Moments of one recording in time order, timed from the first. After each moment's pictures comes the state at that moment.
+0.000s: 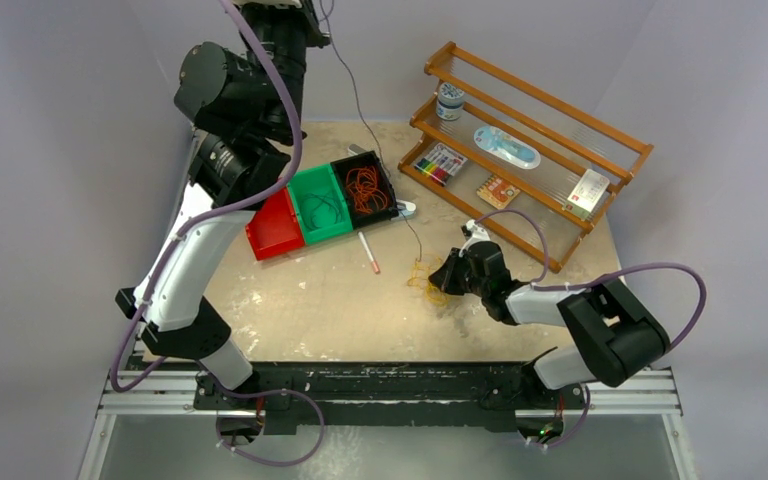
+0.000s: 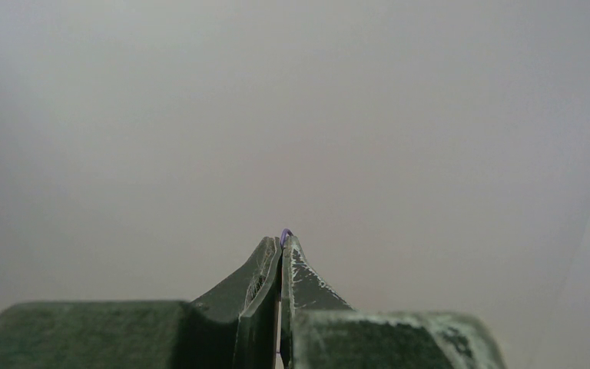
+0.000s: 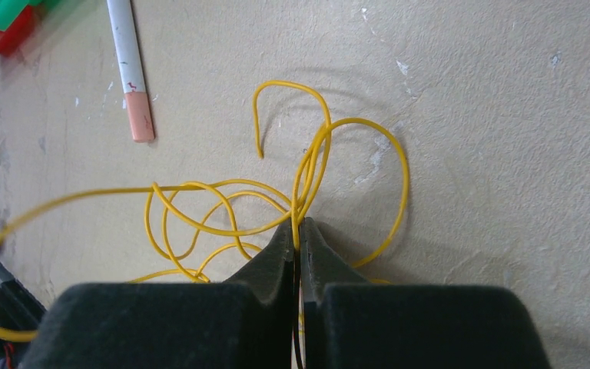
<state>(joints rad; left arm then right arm) -0.79 1.64 2.36 -0.08 -0.62 0.28 0.51 1.43 0.35 0.46 -0.12 0.67</state>
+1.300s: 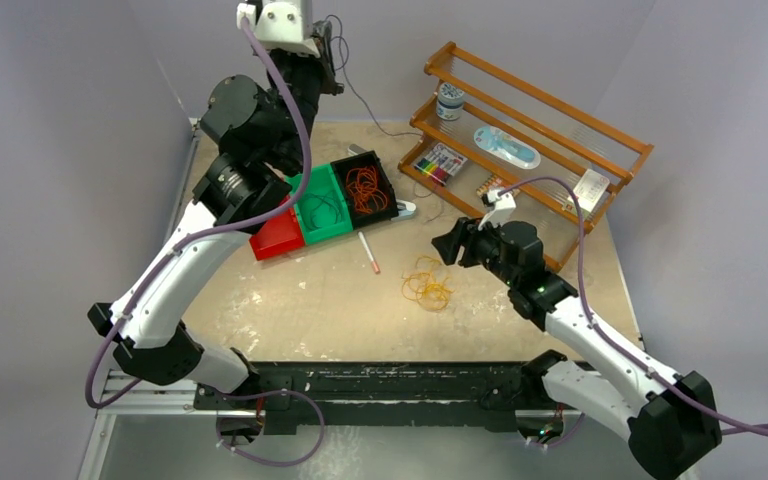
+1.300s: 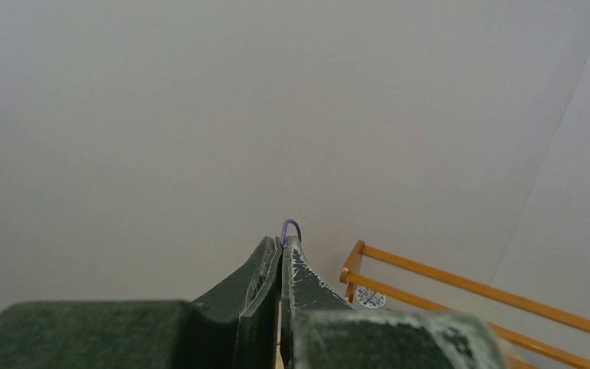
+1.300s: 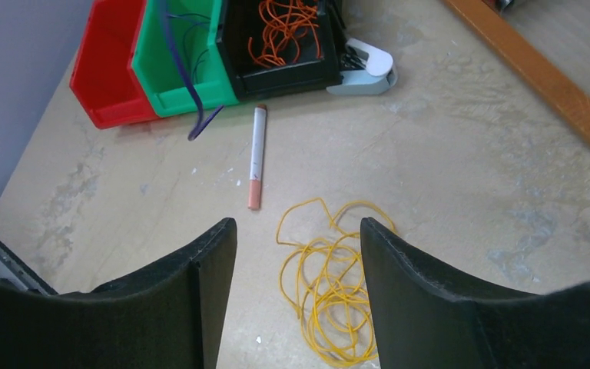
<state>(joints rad) -0.79 1.47 1.99 -0.04 -0.56 0.18 0.51 0.93 0.56 0.02 -0.05 0.45</state>
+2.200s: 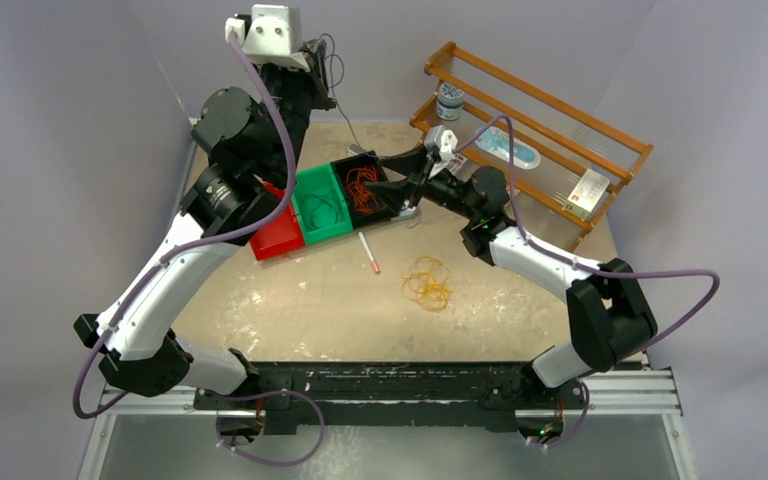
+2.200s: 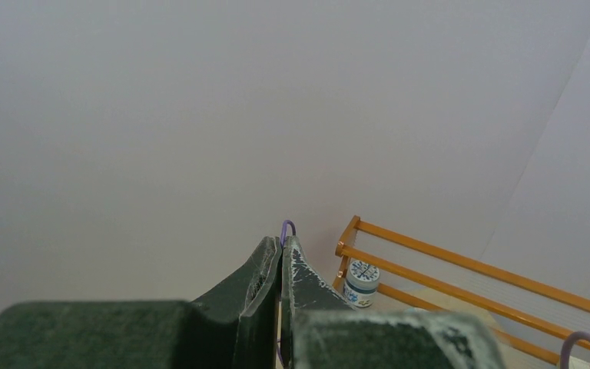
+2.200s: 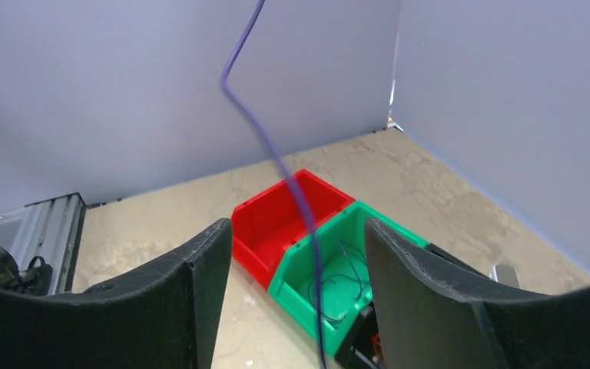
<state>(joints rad) -0.79 1.39 1.88 -0.09 -0.57 0.11 0.53 1.50 0.93 0.86 -0.60 0.24</state>
